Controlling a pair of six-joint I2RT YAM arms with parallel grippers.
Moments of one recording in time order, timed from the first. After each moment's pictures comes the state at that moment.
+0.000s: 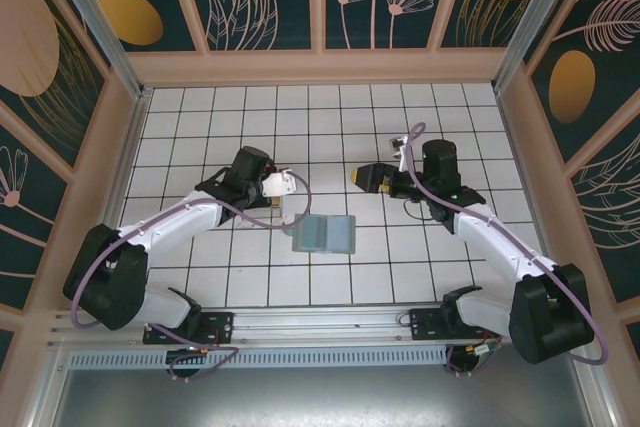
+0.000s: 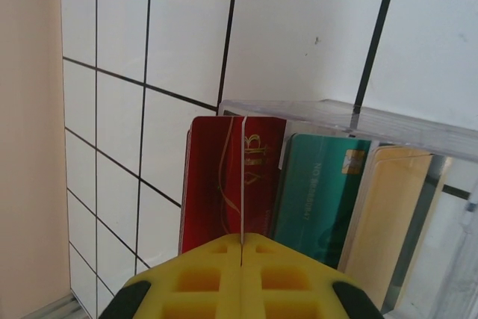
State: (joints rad) left arm -0.55 1.42 0.83 -0.25 -0.22 0.97; right arm 0.33 1.17 0.69 -0.04 -0.72 0.57
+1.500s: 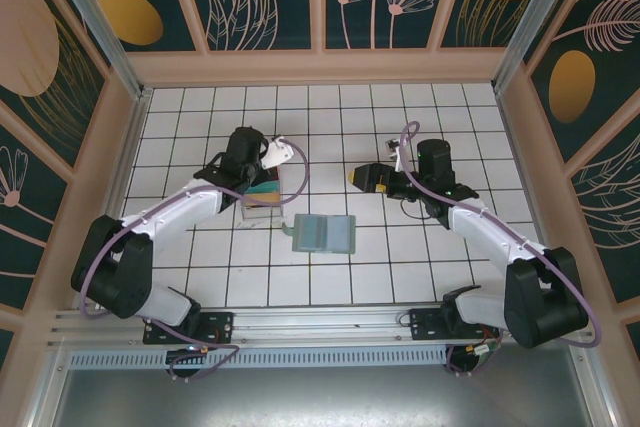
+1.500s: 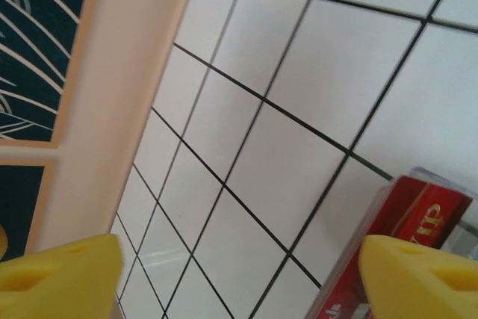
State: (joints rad) left arm -0.50 1.47 0.93 -0.09 -0.28 0.81; right arm 0.33 1.25 0.69 -0.01 -0.73 0.58
